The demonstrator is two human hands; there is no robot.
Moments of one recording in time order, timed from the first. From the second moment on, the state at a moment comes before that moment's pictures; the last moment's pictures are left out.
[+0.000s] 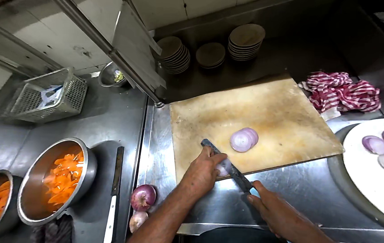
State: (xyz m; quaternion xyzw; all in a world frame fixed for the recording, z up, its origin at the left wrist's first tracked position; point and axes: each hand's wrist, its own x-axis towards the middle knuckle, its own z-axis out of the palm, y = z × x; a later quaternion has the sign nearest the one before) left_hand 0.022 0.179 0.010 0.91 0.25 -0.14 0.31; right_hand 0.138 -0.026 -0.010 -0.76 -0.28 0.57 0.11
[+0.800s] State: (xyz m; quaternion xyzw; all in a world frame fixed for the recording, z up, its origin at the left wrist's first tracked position) left_hand 0.013 0.169 0.010 0.89 0.25 -0.16 0.34; right_hand 0.116 0.021 -0.004 -0.78 -0.38 0.49 0.09
